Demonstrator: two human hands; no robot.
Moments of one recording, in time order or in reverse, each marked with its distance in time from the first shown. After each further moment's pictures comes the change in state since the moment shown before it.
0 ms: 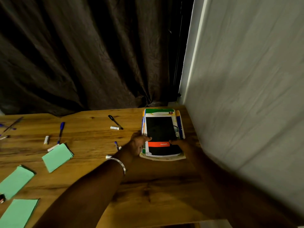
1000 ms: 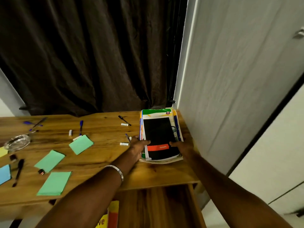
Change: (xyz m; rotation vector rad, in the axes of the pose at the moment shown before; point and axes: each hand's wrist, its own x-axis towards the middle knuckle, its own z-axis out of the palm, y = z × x) left_hand -0.172 -0.040 -0.046 -0.185 0.039 0.206; right_hand -0.196 0.024 0.000 0.146 0.099 -0.254
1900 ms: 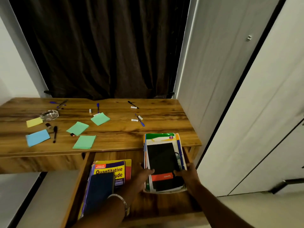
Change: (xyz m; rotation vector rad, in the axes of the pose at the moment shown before) left_hand -0.219 -0.181 -0.102 0.006 -0.097 -0.257; right_hand -0.251 0.164 -0.048 -0.060 0.023 0.140
